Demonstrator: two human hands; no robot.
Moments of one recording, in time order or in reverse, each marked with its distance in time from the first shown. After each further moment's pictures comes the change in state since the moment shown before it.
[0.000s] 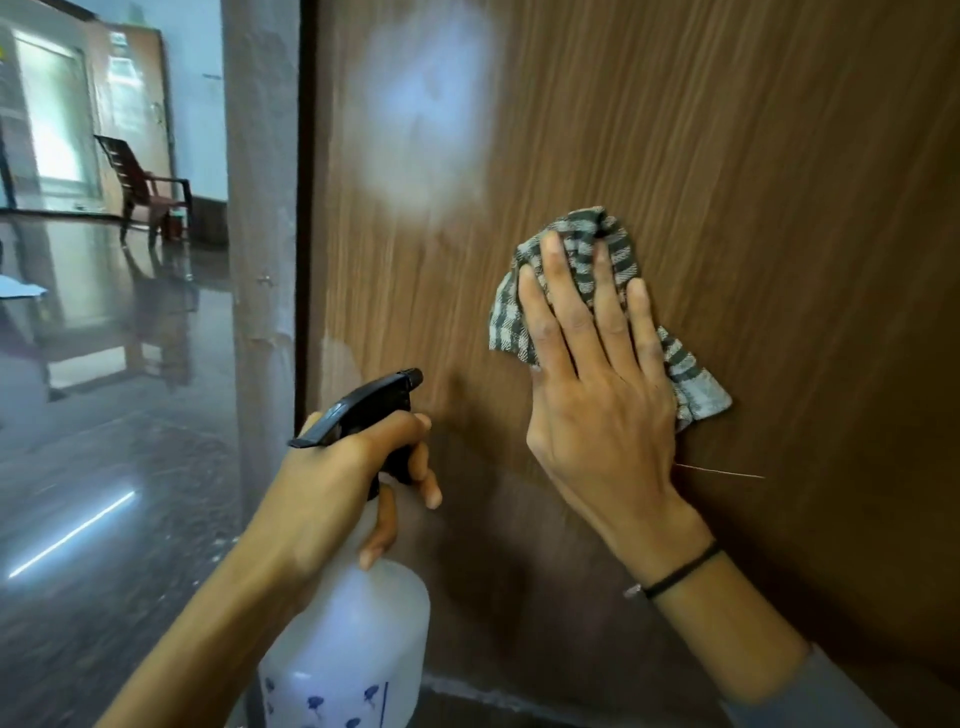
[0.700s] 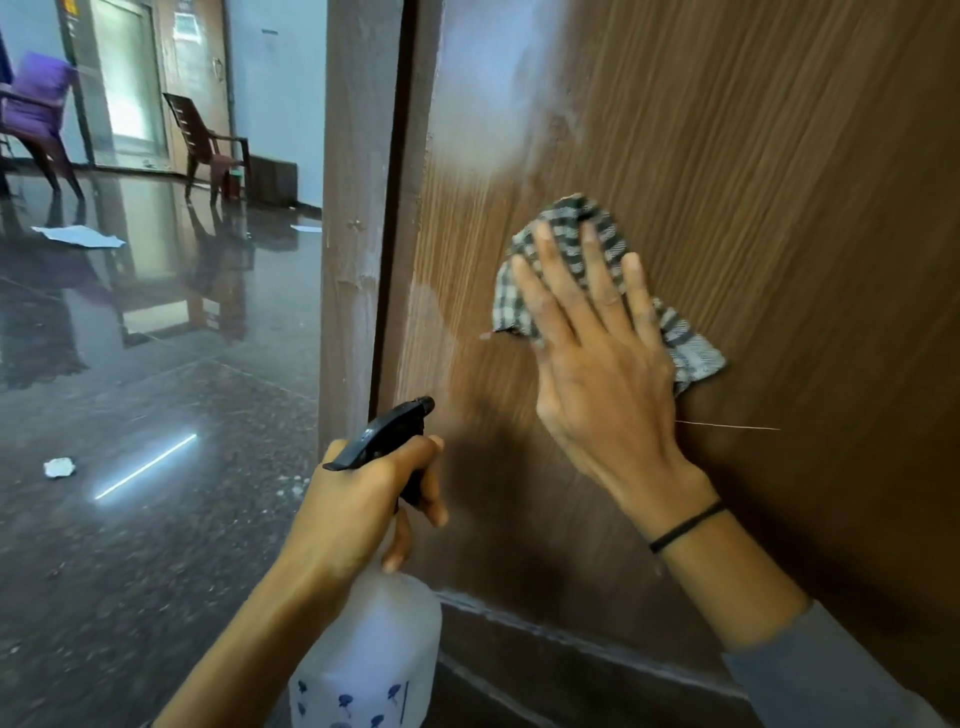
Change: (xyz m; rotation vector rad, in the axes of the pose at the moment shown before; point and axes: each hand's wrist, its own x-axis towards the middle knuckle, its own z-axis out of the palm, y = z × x) left_hand -0.056 -0.038 -0.022 0.045 0.231 -0.115; right_hand -0.002 -0.047 0.014 0.111 -0.123 -0.102
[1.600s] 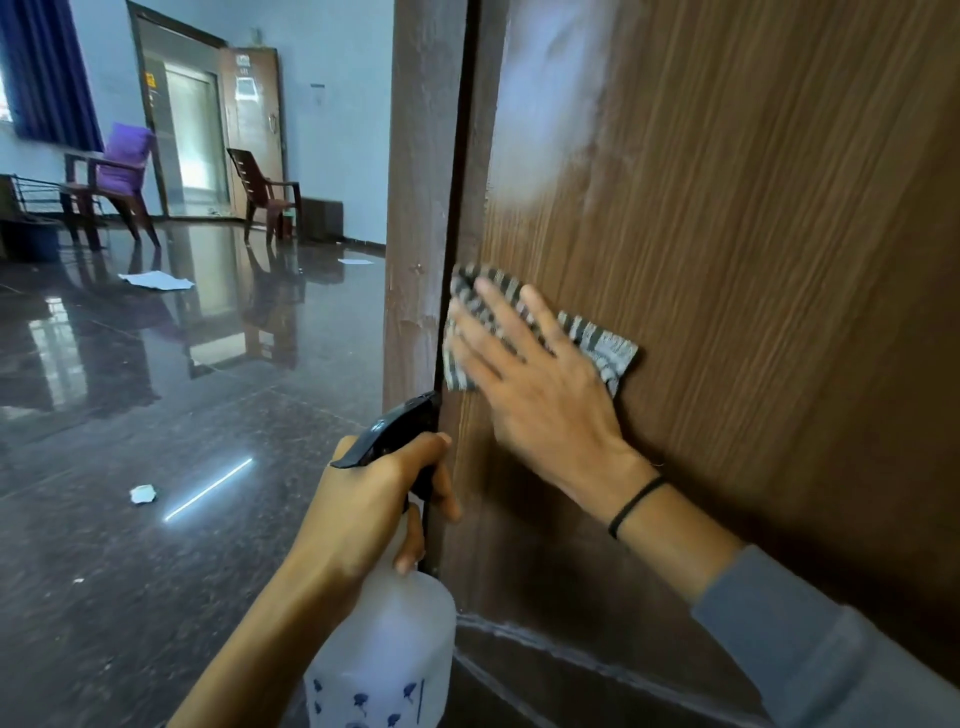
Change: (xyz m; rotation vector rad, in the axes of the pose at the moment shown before) left_hand 0.022 0.018 -0.046 -0.006 -0.013 -0.015; right_hand 0.037 -0.057 0.045 -0.052 -0.069 -0.324
